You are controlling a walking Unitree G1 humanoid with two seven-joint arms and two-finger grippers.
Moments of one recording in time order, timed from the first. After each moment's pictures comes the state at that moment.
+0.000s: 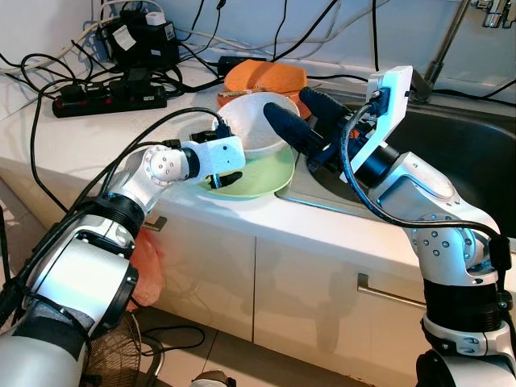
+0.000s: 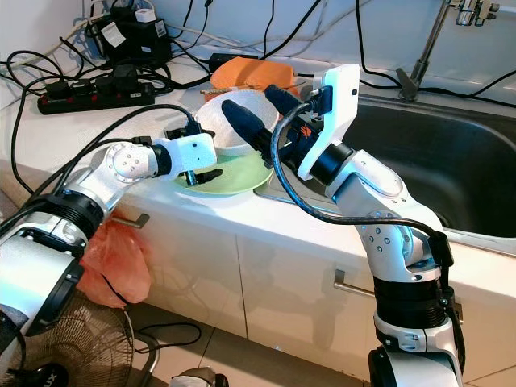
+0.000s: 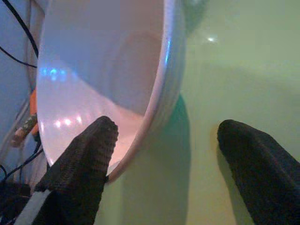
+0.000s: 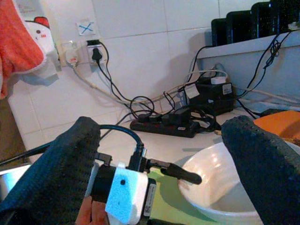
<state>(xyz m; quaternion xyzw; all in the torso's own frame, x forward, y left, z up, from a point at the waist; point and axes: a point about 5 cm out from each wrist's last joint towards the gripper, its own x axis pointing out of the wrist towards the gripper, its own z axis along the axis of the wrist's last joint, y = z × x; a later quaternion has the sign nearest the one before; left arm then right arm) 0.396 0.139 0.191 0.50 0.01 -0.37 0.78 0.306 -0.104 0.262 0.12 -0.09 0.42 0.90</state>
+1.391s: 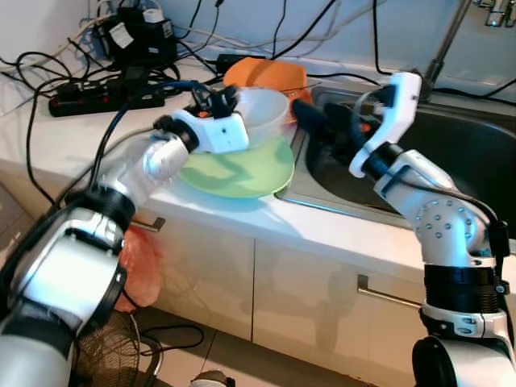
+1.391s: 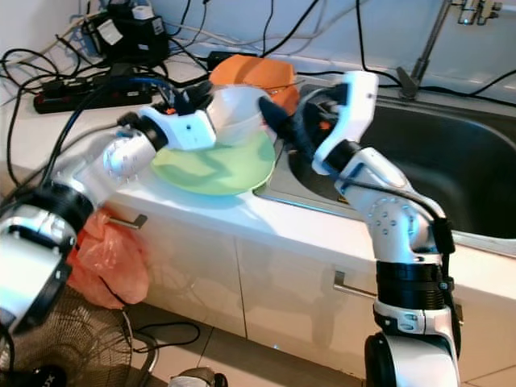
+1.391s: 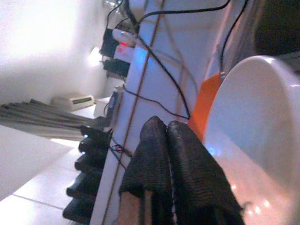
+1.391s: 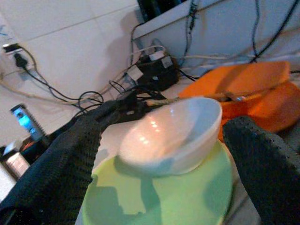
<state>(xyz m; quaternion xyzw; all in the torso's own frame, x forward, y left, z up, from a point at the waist) 0.392 0.134 0.230 0.57 -0.26 -0.19 0.76 0.335 -0.131 0.243 0.20 -0.01 0.30 0.93</state>
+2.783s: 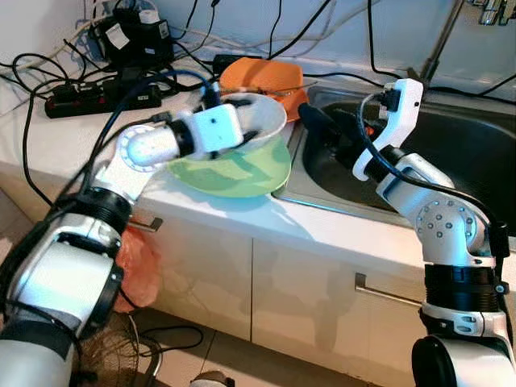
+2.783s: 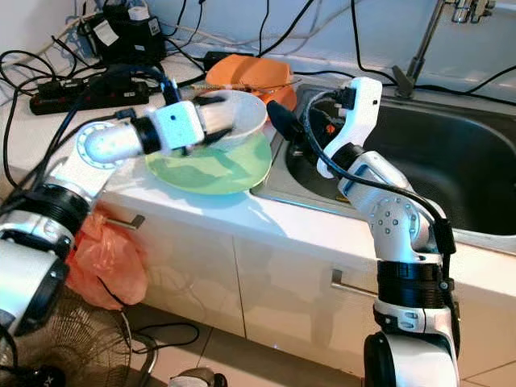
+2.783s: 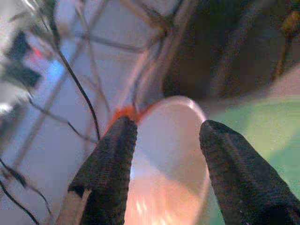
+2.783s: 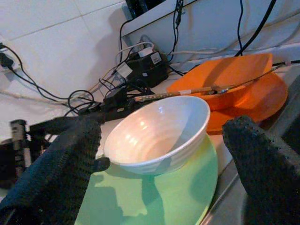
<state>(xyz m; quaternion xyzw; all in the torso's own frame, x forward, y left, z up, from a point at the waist) 0.388 0.143 0.239 0.45 -0.15 -0.39 0.79 0.338 -0.135 0.237 0.20 0.00 0.28 0.94</state>
